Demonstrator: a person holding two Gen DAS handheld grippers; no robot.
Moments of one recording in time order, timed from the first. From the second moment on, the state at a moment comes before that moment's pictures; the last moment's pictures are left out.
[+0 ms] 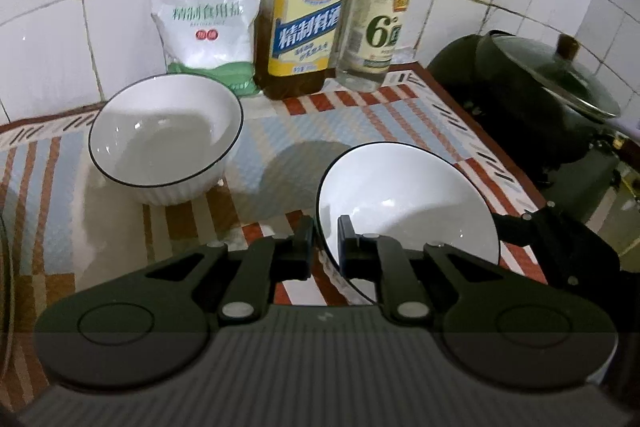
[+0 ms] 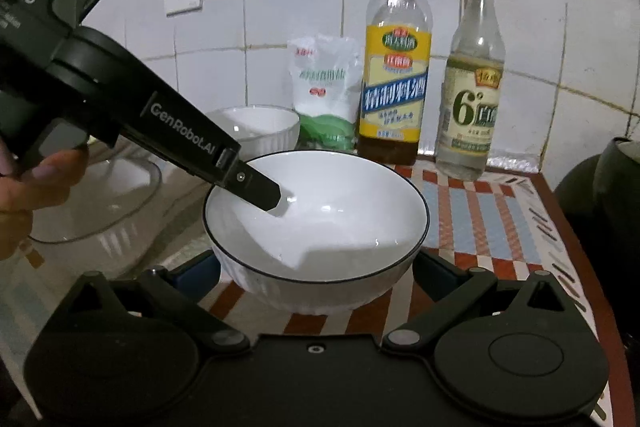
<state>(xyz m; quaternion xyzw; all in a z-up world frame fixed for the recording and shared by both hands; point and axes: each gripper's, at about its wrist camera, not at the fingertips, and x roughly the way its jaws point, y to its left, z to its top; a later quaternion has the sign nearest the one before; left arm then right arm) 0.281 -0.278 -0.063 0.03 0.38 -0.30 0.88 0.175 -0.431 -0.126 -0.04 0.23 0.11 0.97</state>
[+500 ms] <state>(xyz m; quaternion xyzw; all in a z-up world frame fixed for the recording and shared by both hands) 0.221 -0.219 -0.009 0.07 0.35 -0.31 0.88 0.117 -0.365 -0.070 -0.08 0.22 0.10 0.97</state>
